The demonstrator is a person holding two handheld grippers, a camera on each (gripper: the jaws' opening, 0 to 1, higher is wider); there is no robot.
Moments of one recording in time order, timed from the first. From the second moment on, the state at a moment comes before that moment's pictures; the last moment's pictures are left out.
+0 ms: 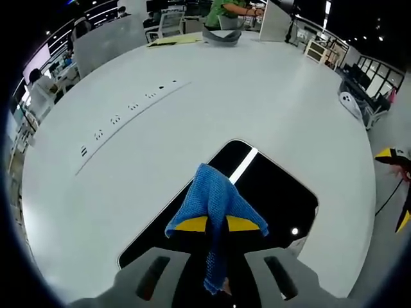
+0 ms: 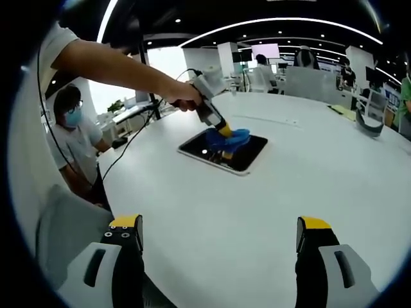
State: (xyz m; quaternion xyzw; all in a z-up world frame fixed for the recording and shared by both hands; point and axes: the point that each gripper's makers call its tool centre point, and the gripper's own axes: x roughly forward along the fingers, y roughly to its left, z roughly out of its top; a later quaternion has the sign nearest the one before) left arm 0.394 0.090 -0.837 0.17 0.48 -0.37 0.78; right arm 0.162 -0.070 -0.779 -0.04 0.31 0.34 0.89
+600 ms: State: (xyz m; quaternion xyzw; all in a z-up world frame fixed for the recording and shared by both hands) left arm 0.388 0.089 -0.838 0.16 0.48 -0.37 0.78; right arm 0.161 -0.067 -0.779 -0.04 0.30 0.35 0.89
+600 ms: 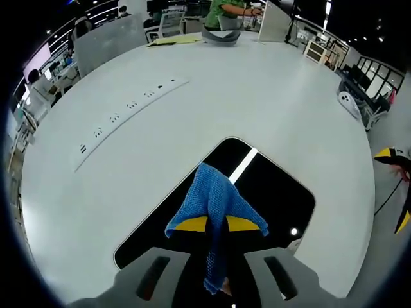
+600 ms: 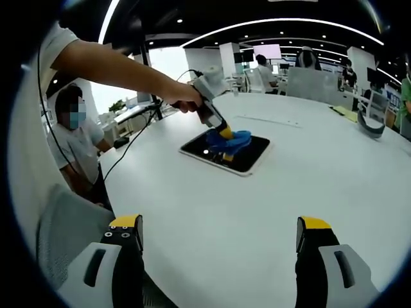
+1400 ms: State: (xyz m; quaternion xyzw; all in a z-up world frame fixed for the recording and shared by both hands) left arm 0.376 0.088 -0.838 0.16 0.47 -0.37 0.78; right arm 0.159 -0.067 -0.779 -0.04 0.30 0.35 0.88
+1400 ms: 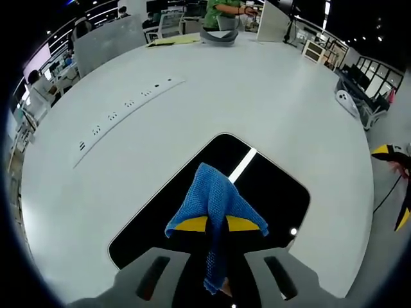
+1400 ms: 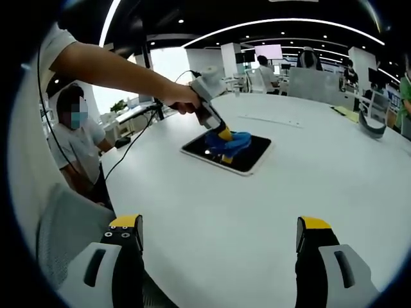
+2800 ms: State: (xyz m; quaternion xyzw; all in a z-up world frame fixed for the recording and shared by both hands) left arm 0.351 0.087 -0.838 0.16 0.47 -0.38 0.78; right arm 0.158 -0.060 -0.778 -0.05 0.30 0.37 0.88
